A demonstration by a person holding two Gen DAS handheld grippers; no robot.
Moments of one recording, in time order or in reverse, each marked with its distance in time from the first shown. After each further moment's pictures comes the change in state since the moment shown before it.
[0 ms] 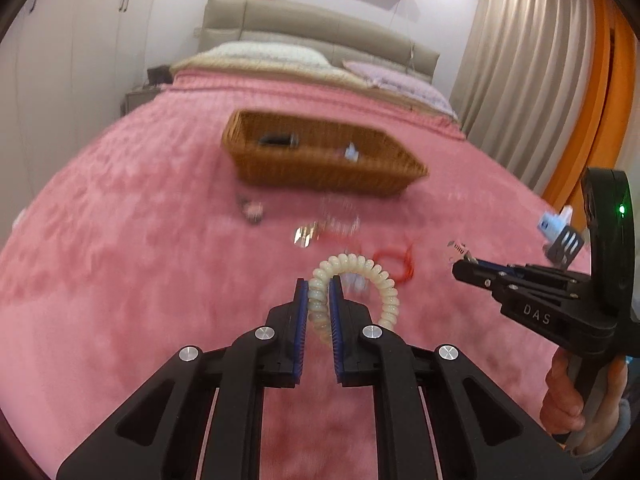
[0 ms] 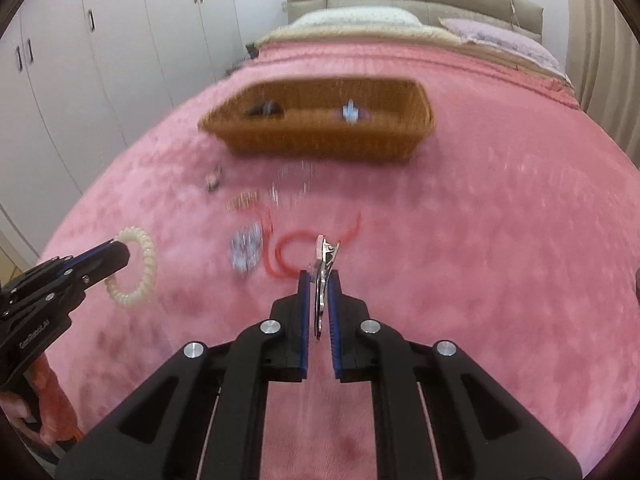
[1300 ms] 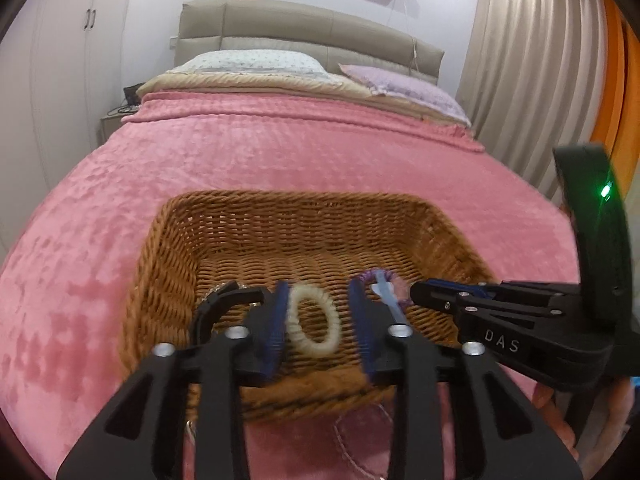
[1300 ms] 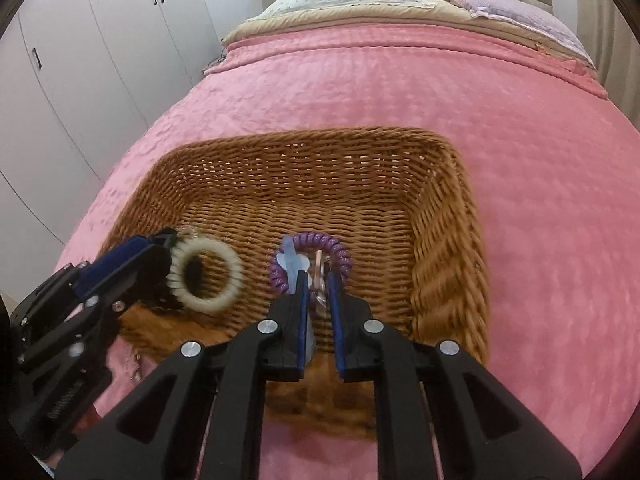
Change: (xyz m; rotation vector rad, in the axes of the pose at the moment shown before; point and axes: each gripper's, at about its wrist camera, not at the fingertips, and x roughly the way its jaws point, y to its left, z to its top) left arm 0.171 0.009 0.147 0.036 0.000 -0.005; right arm 0.151 -0.059 0.164 0.092 0.110 0.036
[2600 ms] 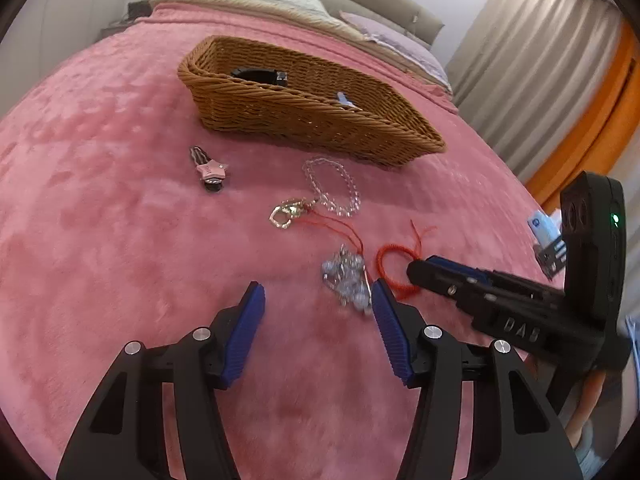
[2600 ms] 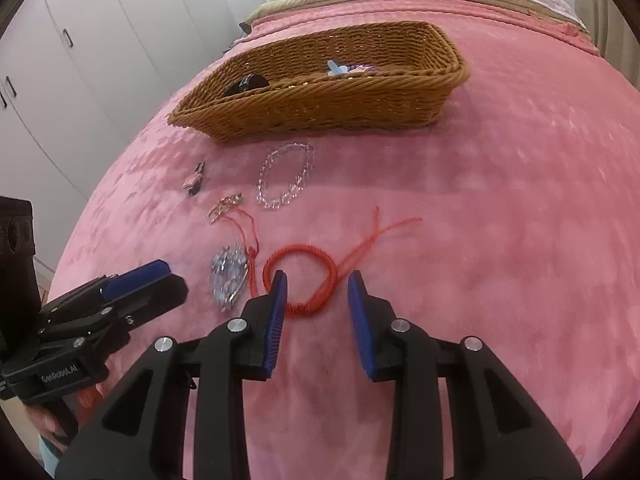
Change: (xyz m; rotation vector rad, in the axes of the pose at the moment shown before) left arm -0.081 0.009 -0.139 -0.149 0.229 -0.130; right arm -0.058 0.030 -0.162 0.020 0.049 0.061
